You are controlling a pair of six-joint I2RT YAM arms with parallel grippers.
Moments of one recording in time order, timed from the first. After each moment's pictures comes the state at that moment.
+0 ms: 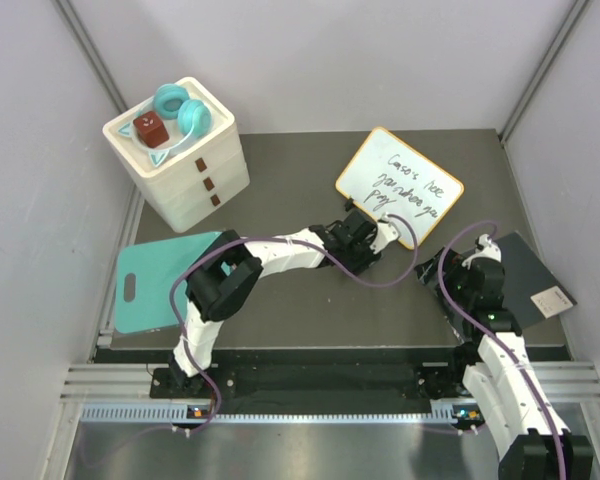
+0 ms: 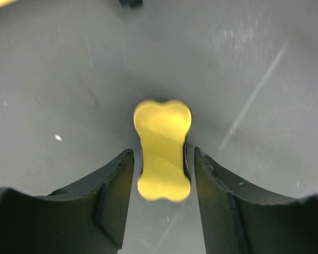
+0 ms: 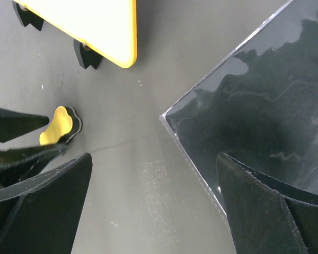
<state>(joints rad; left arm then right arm) -0.93 2.05 1.43 -0.26 0.01 0.19 -0.02 0.61 0.25 -0.22 -0.13 0.56</state>
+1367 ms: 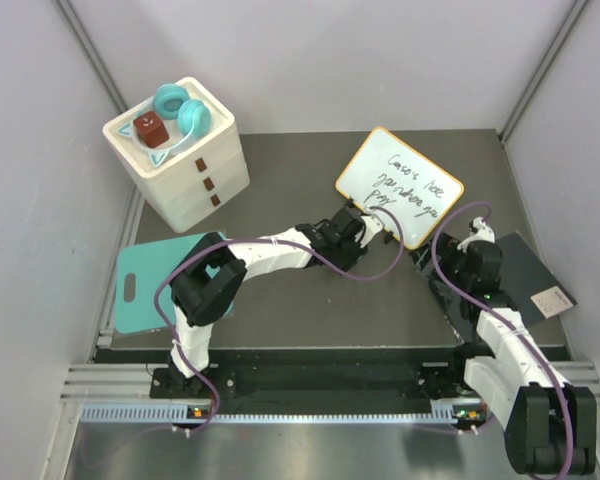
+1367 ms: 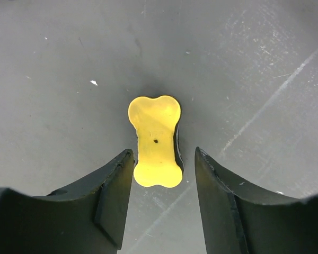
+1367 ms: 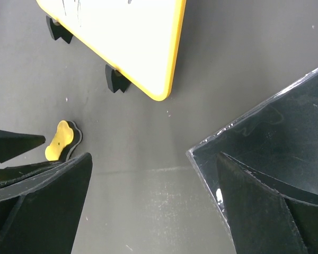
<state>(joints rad) -0.91 1.95 1.35 -0.29 -0.09 0.08 -0.02 0.86 0.32 0.01 -0.21 0.54</state>
